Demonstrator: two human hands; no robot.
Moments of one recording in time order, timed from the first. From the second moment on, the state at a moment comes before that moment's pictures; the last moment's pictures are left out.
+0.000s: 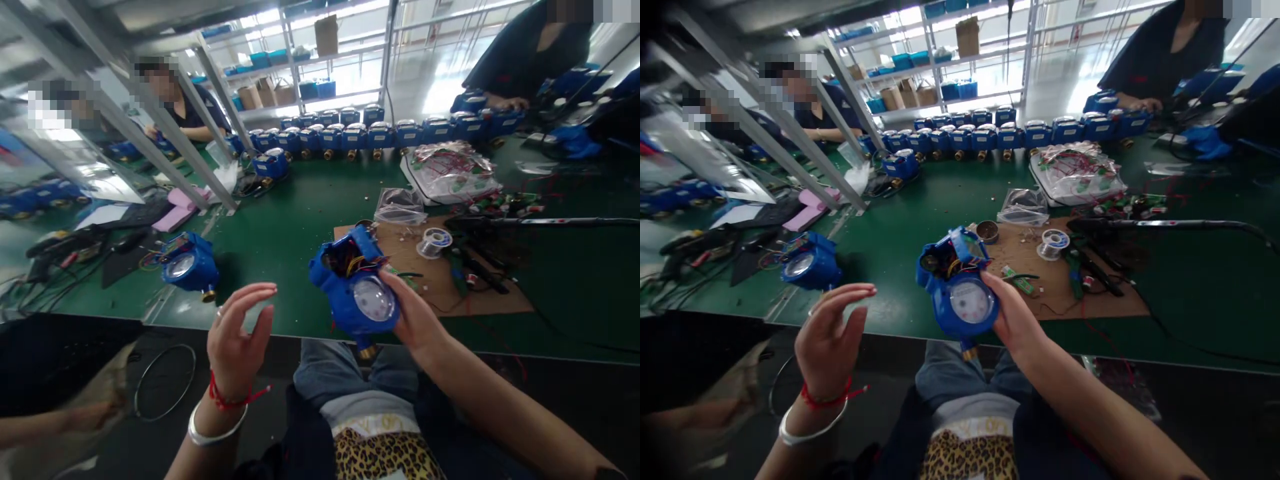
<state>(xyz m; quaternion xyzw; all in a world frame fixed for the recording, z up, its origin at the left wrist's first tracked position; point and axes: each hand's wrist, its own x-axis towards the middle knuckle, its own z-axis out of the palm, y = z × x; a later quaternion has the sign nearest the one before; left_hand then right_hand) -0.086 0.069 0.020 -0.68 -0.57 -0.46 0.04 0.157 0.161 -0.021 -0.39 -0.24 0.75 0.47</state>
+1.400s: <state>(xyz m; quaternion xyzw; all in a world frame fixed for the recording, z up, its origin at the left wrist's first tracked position) -0.081 0.129 -0.009 -0.74 -0.52 -0.42 0.02 0.093 0.163 -0.022 -0.40 -0.76 0.34 0.39</state>
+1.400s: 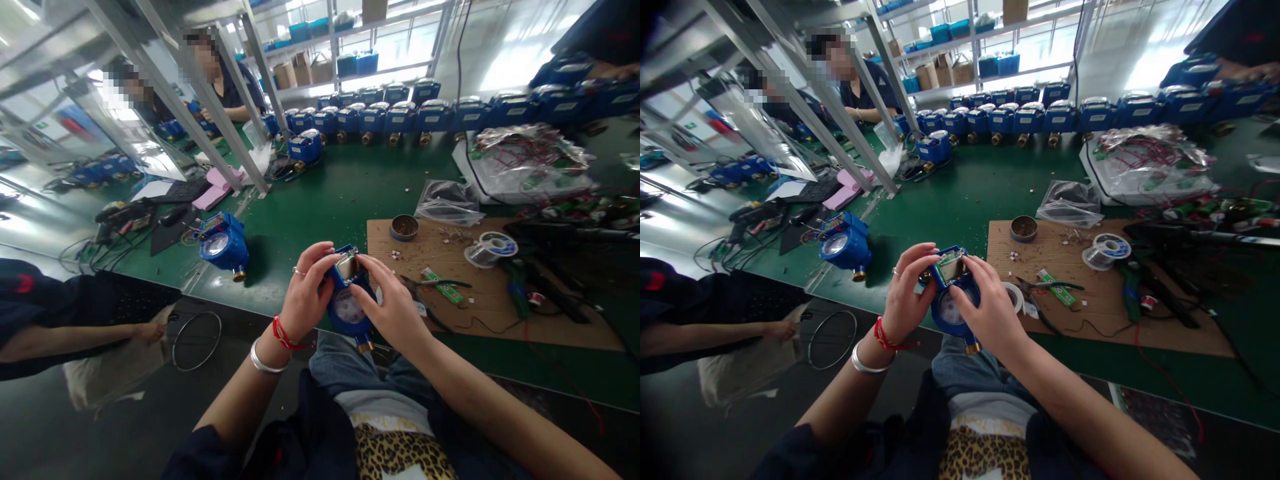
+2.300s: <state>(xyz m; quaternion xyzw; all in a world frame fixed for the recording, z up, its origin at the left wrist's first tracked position) -0.060 0.125 -0.023 -0.62 -0.64 -0.46 0.01 0.093 0.164 -0.030 -0.37 -0.76 0.35 0.40</state>
